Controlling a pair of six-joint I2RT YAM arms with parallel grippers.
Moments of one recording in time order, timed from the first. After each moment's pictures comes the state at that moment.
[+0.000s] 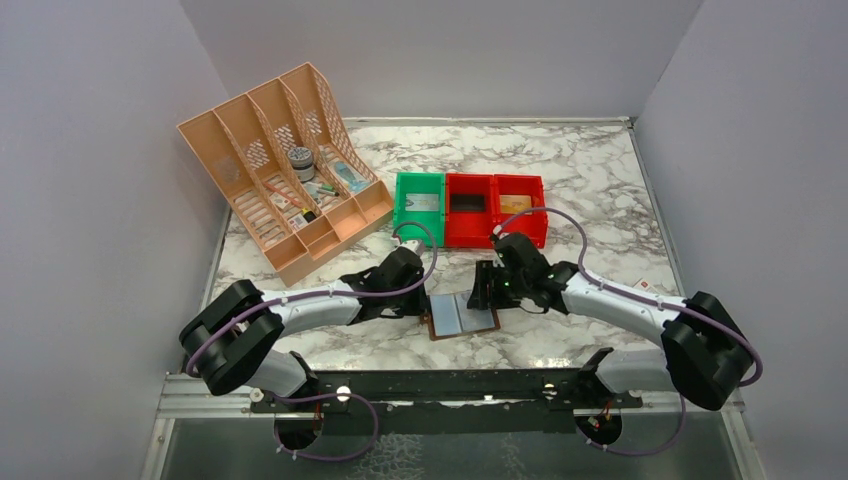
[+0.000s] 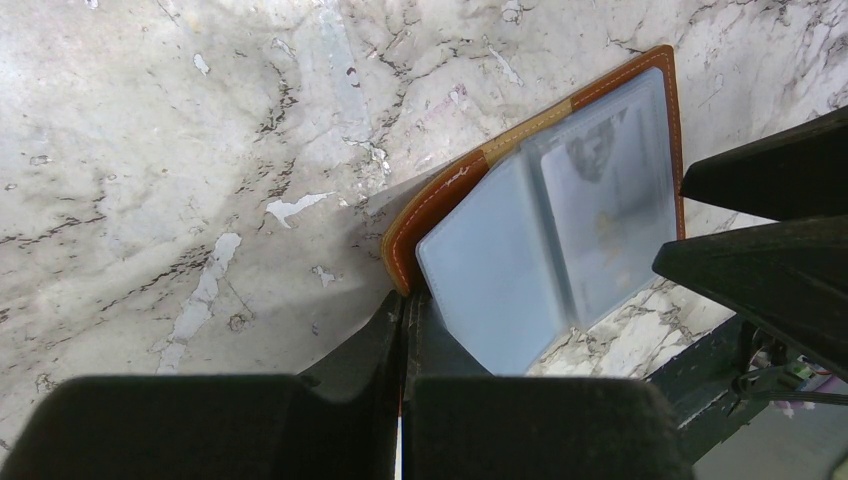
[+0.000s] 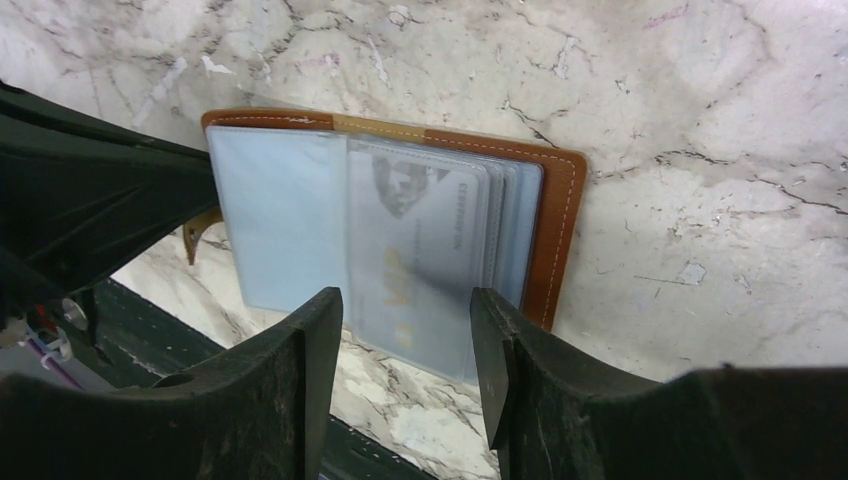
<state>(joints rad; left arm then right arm) -0.87 1.41 0.58 -0.03 0.04 -0.78 0.72 1.27 0.62 -0.27 -0.14 0.63</state>
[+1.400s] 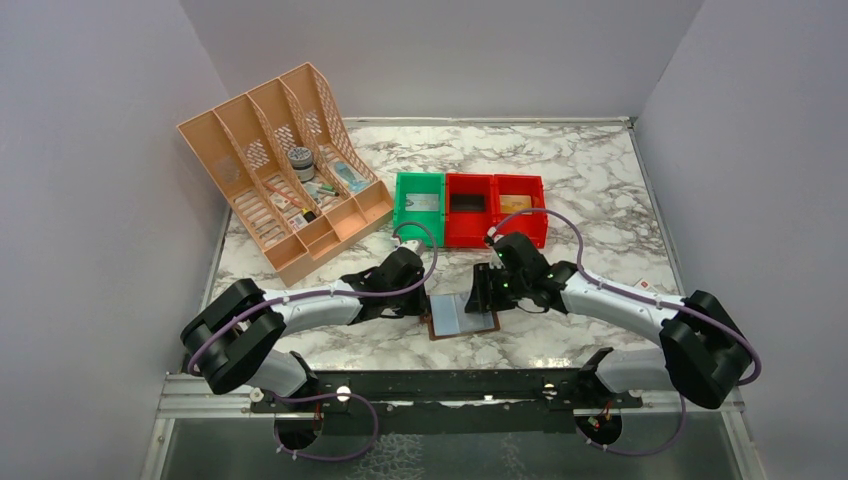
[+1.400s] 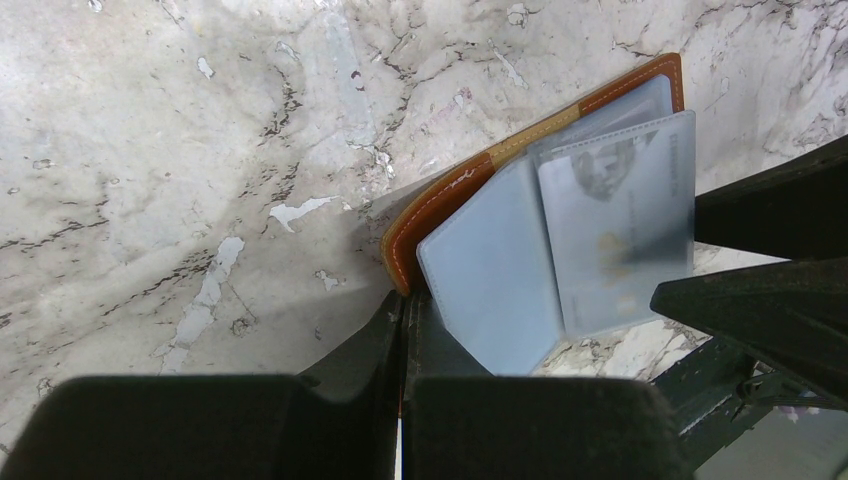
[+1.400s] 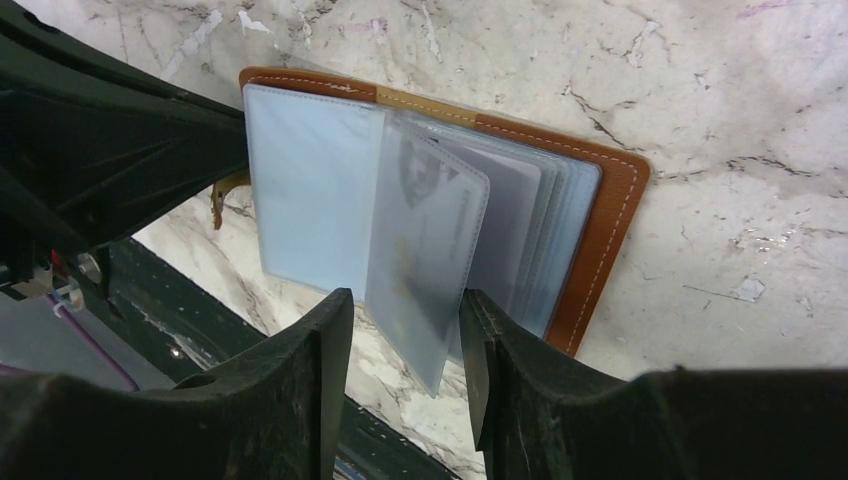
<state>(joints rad) -0.87 1.41 0.58 -0.03 0.04 -0.78 0.72 1.30 0.62 -0.26 -0.23 0.58</state>
